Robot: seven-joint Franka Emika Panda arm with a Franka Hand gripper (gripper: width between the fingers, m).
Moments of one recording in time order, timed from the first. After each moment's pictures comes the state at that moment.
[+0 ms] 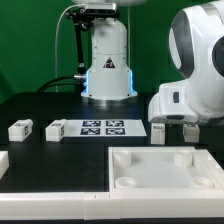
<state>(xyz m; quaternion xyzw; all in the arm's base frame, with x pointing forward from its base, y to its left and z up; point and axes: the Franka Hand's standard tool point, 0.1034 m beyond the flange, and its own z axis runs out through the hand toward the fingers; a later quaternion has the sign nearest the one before) 0.381 0.172 0.022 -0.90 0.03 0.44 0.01</state>
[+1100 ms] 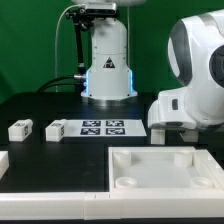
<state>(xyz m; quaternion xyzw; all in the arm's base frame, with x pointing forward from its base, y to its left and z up) 0.378 0.173 0.010 -0.90 0.03 0.43 0.01</state>
